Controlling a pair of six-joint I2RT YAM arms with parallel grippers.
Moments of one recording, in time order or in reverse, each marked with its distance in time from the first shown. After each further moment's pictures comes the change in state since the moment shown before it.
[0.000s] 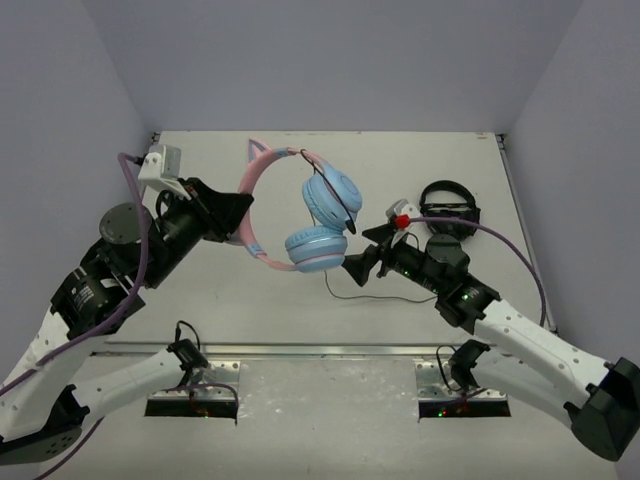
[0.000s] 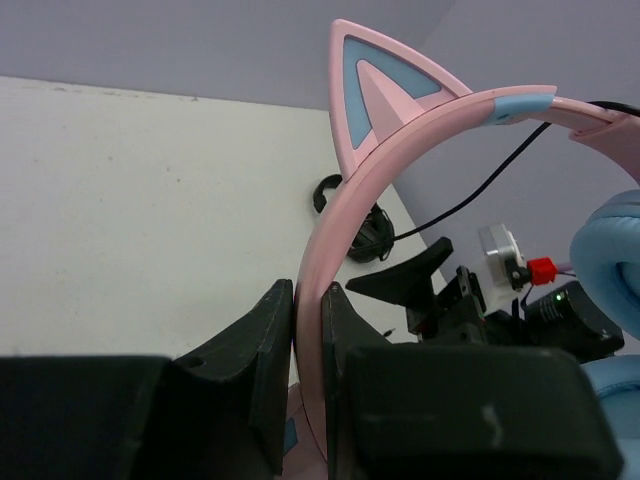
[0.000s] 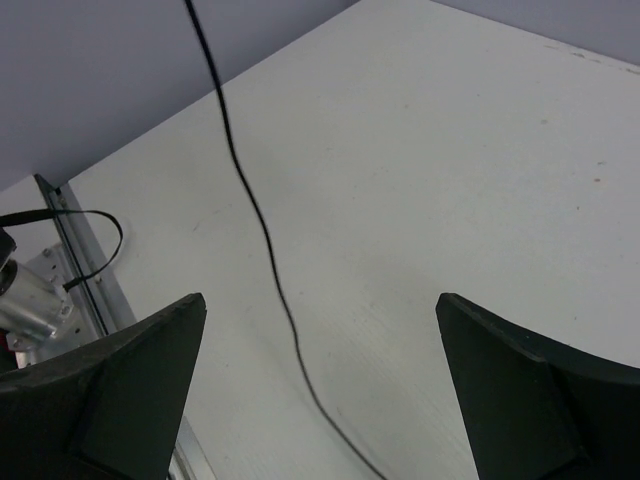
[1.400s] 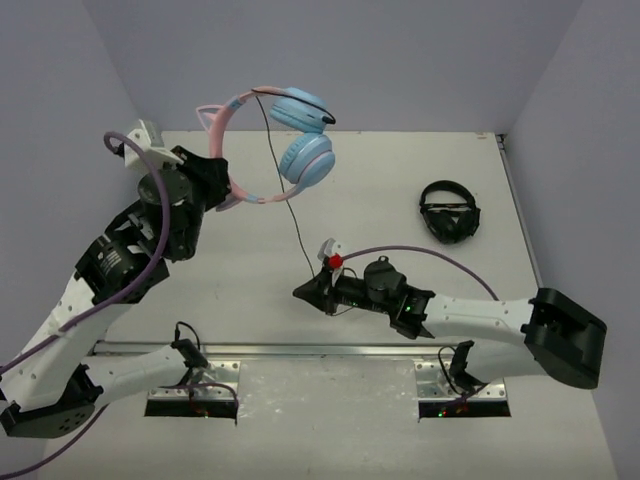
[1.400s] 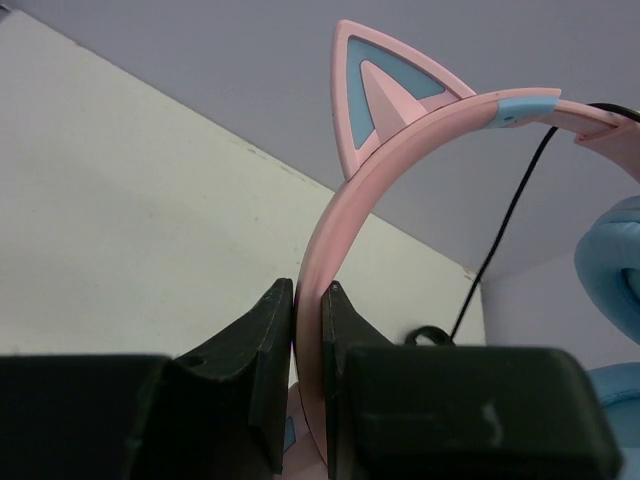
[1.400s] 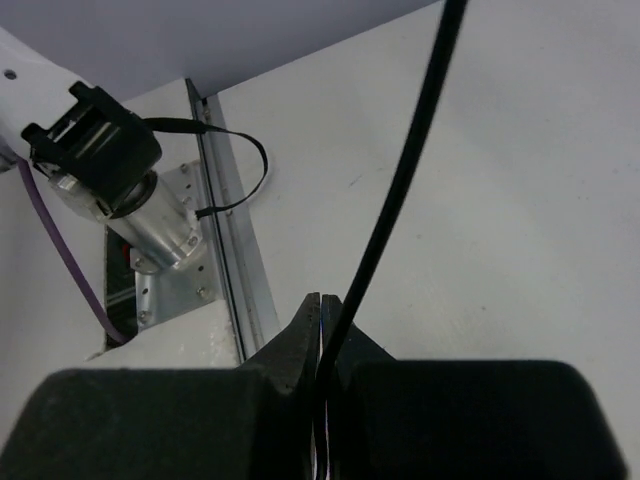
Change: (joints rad) left arm 0.000 0.168 0.151 -0.077 -0.532 -0.225; right arm 0.343 0.392 -0.049 0.419 -0.003 0.029
